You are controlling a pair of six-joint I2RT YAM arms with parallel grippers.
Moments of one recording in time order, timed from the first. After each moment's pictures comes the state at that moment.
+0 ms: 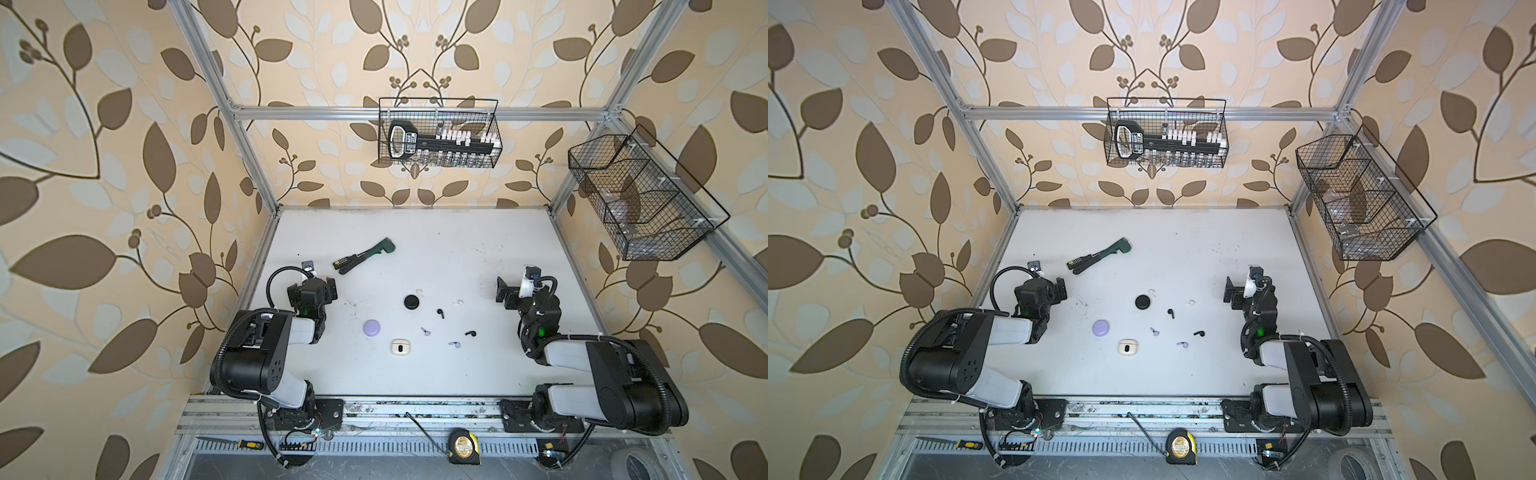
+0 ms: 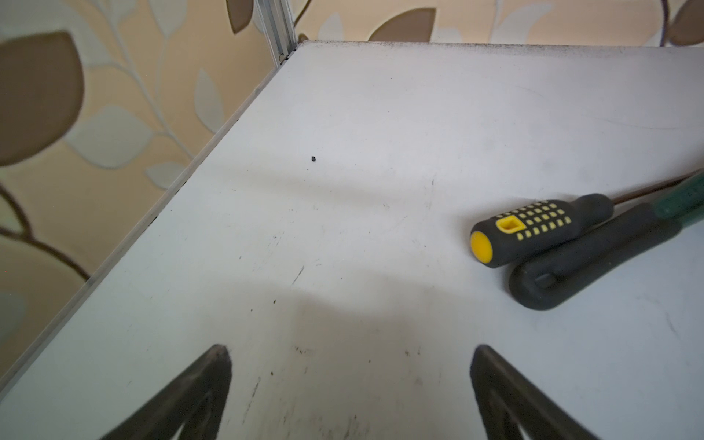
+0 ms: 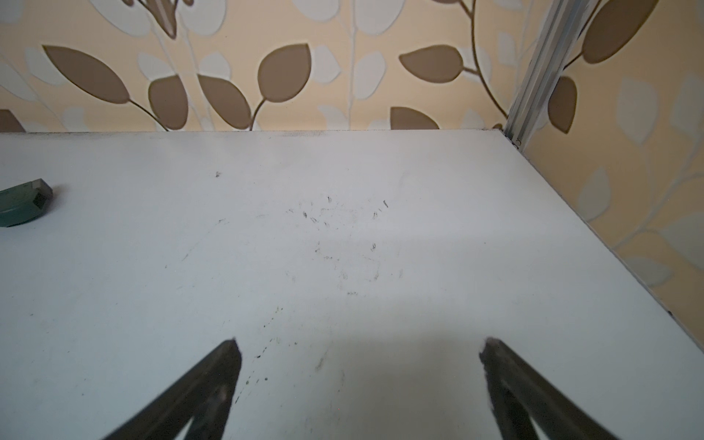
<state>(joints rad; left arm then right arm) -0.05 1.51 0.34 0.68 -0.37 -0.12 0.02 1.35 0.18 0.92 0.10 0.00</state>
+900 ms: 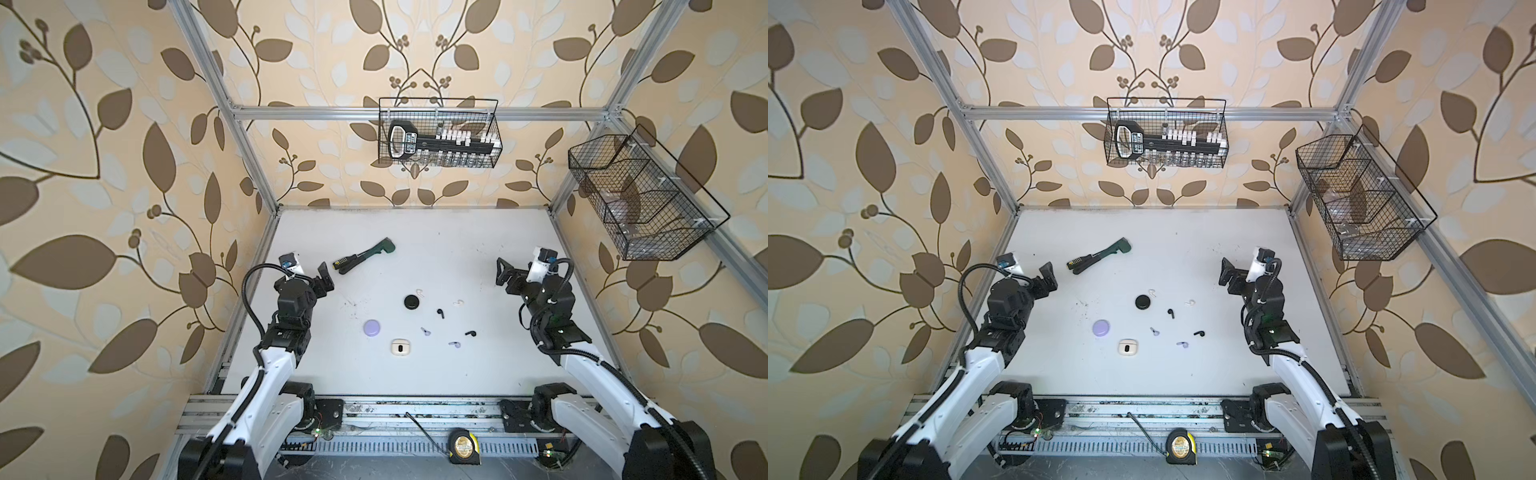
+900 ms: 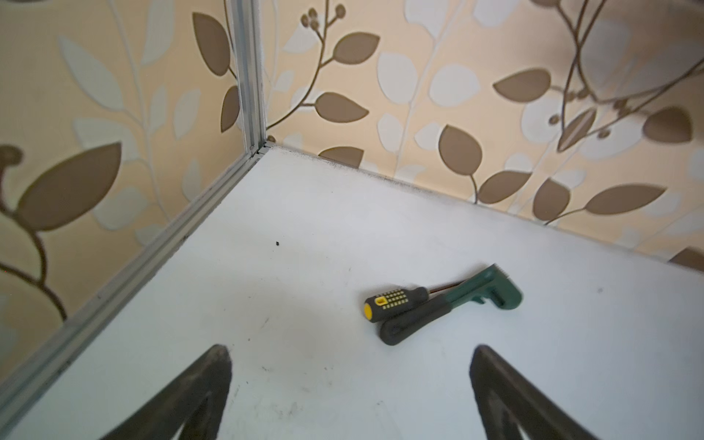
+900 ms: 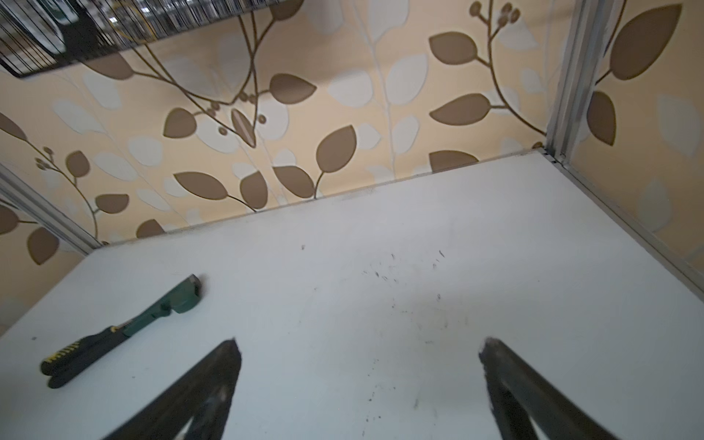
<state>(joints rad) -0.05 0.75 0.47 0.03 -0.19 -0.38 0.11 0.90 0.45 0.25 0.07 0.32</state>
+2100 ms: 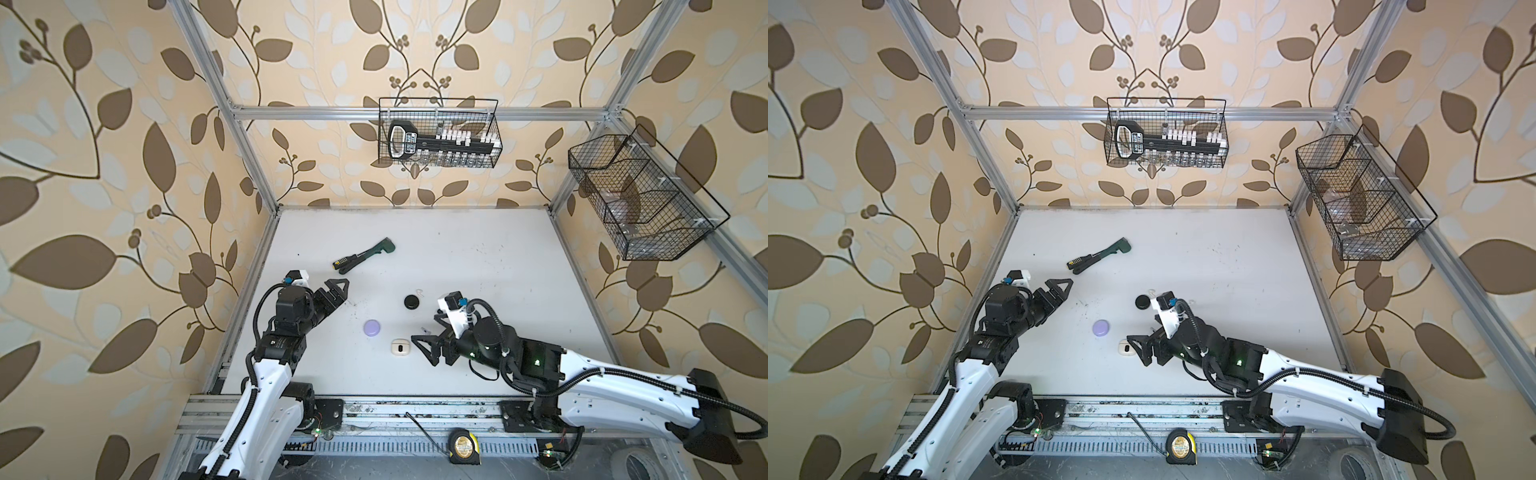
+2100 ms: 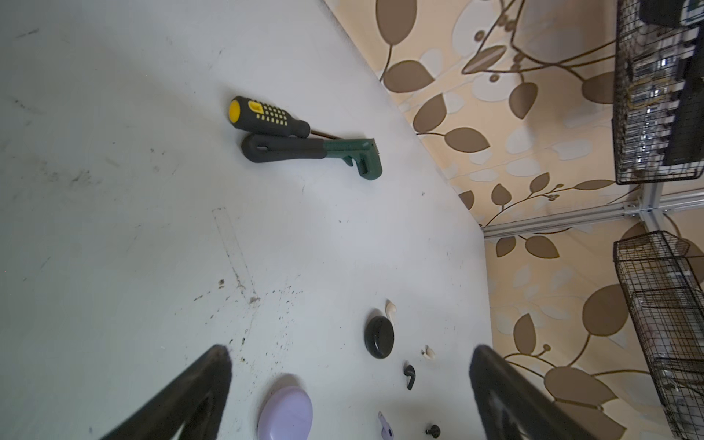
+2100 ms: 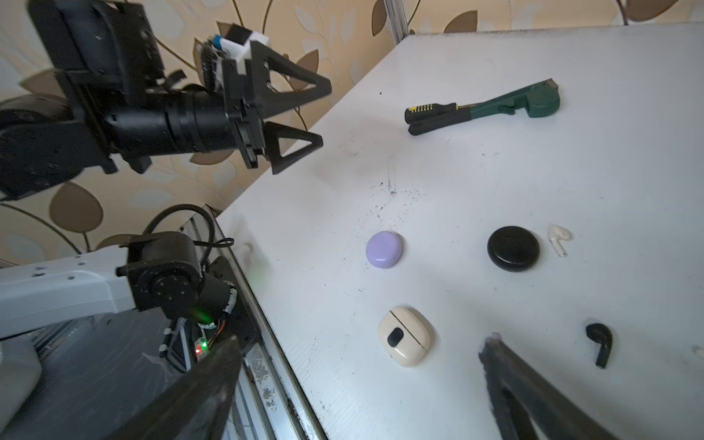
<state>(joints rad) -0.05 0.68 0.42 -0.19 0.30 -0.86 1.14 0.96 0.58 -0.07 0.19 0.49</state>
